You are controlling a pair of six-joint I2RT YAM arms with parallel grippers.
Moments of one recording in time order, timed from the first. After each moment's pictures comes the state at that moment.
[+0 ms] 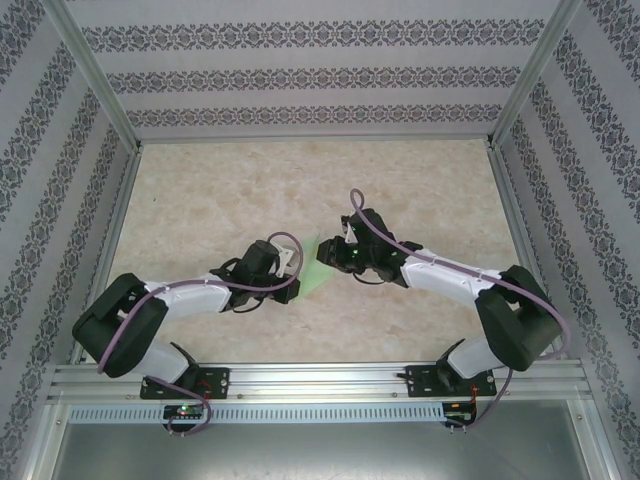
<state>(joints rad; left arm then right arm) -0.66 1.47 0.55 0.05 0.33 -0.44 0.68 1.50 0.80 -0.05 -0.36 0.89</state>
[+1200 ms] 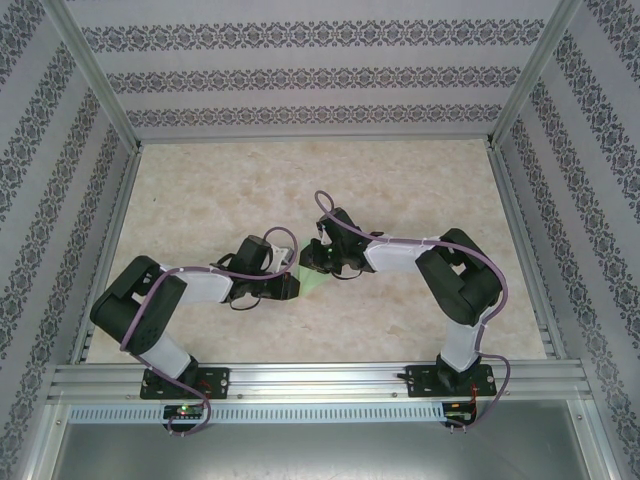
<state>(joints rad) -0.56 1.59 0.56 0.11 0.56 -0.48 0.70 1.84 0.98 -0.02 -0.40 0.89</state>
